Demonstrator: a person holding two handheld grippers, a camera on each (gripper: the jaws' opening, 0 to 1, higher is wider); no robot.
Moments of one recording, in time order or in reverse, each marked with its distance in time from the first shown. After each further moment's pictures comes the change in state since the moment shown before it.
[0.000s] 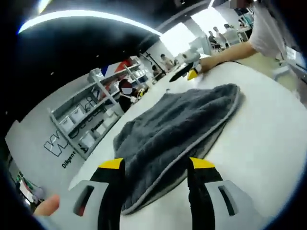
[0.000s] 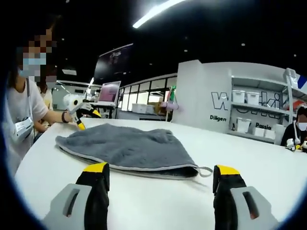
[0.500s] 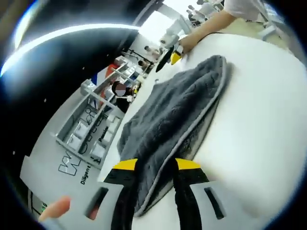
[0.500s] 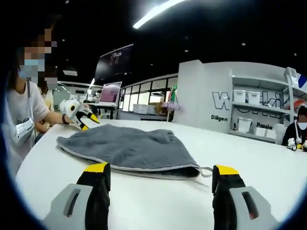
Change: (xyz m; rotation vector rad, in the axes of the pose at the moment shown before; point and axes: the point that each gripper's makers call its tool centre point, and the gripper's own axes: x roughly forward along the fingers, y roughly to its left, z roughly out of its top) left arm 0.004 -0.010 -0.004 0.243 0.058 0.012; right arm 0.001 0.004 0.000 0.005 -0.002 0.009
